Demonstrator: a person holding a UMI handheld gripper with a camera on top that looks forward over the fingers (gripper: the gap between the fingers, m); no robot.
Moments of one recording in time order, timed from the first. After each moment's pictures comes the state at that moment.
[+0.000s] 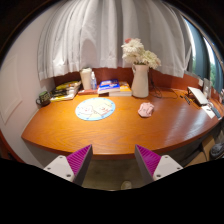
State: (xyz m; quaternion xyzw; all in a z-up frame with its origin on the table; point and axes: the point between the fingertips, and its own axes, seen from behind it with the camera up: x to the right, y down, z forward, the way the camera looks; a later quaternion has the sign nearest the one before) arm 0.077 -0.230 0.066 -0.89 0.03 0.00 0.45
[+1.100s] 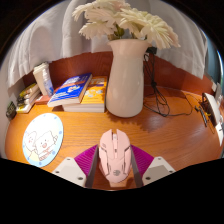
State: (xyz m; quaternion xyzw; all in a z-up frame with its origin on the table) arm 0.243 0.050 -0.011 -0.92 0.01 0.00 0.39
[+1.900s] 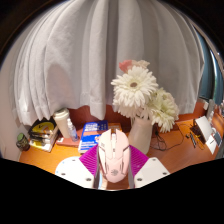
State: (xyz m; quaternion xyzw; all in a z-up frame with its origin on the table) arm 0.149 0.082 0.187 -0.86 0.04 -0.03 0.50
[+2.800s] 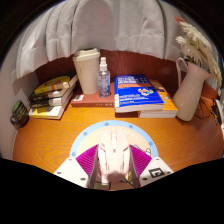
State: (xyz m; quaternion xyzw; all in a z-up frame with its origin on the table) arm -0.008 0.087 -0.011 -0.93 0.01 0.00 0.38
